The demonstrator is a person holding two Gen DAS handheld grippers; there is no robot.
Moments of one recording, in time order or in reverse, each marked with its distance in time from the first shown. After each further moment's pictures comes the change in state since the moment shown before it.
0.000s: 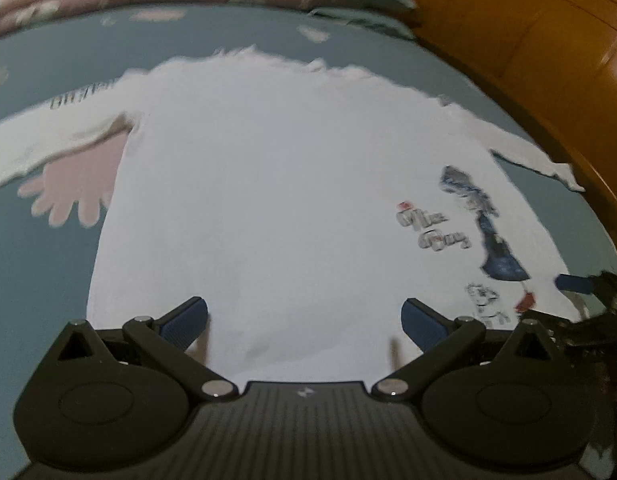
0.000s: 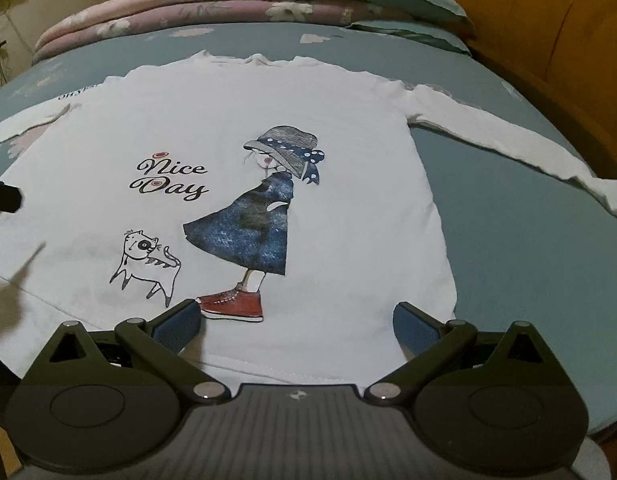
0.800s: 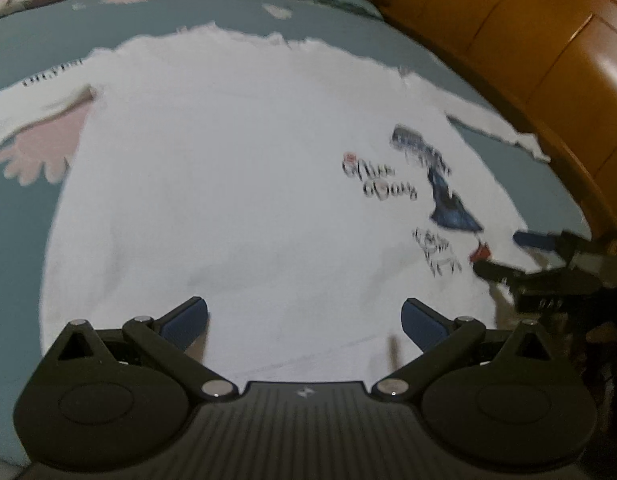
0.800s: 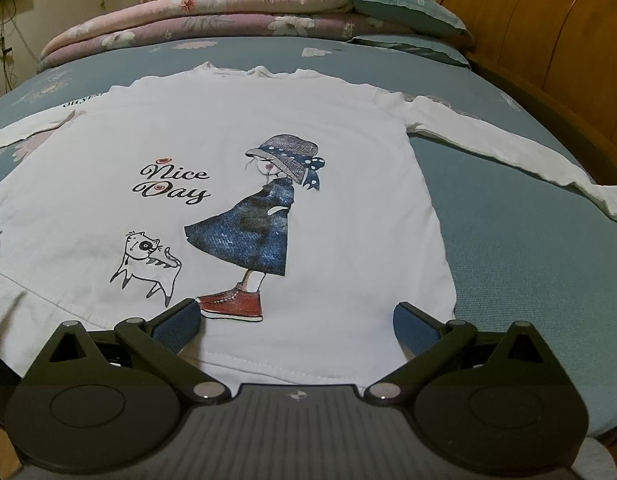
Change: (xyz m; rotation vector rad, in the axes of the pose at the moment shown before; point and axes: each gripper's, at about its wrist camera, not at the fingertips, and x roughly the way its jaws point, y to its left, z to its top) left arm -0.012 -0.030 -0.033 0.051 0.046 -0.082; right arm -0.002 0.000 -0.007 -0.004 -0.051 -0.001
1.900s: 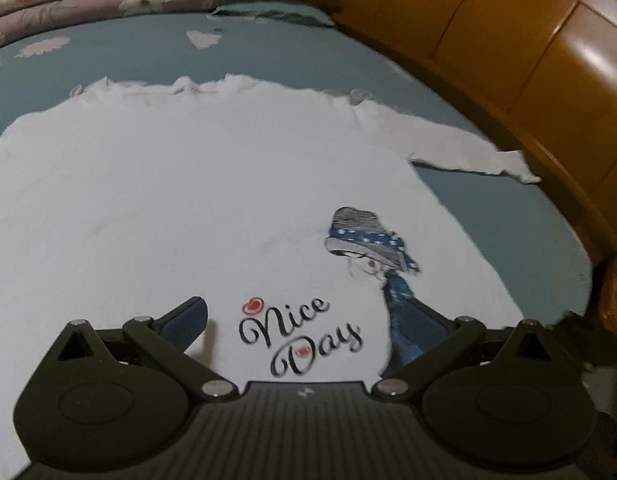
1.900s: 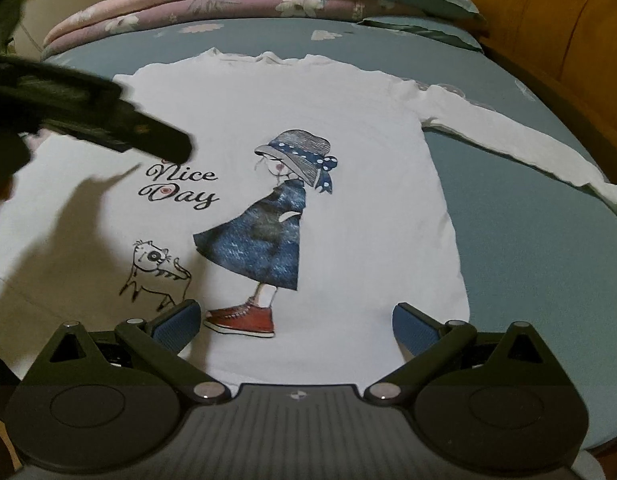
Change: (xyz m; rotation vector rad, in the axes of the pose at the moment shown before) left arm 0.088 -0.067 0.104 0.100 -0.022 -0.059; right arm 0.005 0.002 0.018 -0.006 0.074 0.030
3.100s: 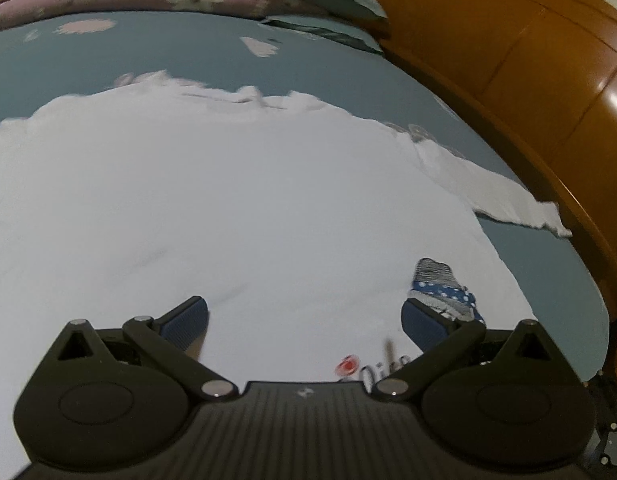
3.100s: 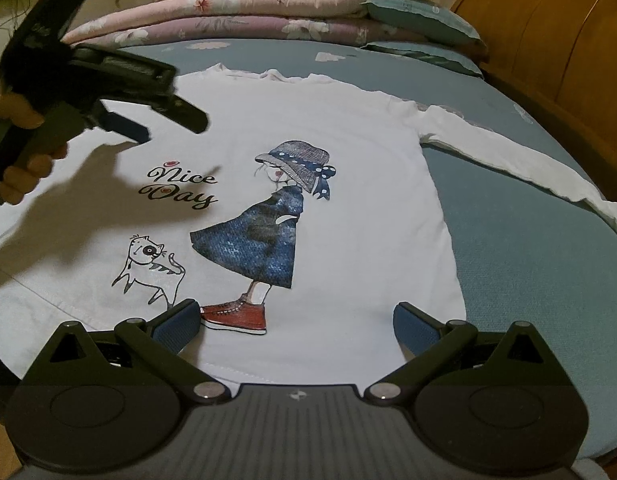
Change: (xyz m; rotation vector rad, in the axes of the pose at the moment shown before) left arm 0.004 0.065 0.011 -0.149 -0.082 0.014; right arm 0.000 0.000 -0.015 -0.033 -0.089 -0.009
